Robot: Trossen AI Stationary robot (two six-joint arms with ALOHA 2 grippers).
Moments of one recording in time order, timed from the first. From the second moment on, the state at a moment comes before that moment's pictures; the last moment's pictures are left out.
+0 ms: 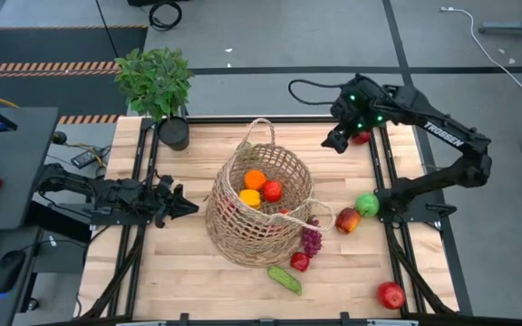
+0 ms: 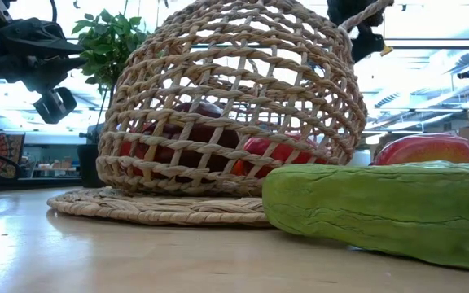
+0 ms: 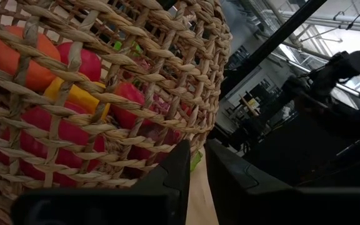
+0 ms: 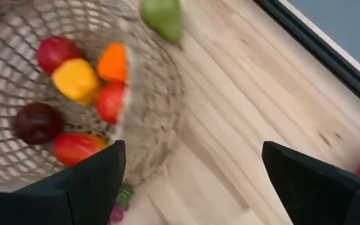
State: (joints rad) left arm -0.25 0.17 0.01 0.16 -0.10 -0.77; right arm -0.55 1.25 1.48 -1.23 -0.17 0.22
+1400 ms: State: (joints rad) left arm -0.25 0.17 0.01 0.16 -0.10 -0.77; right arm 0.09 1.17 1.12 -1.42 -0.34 -0.09
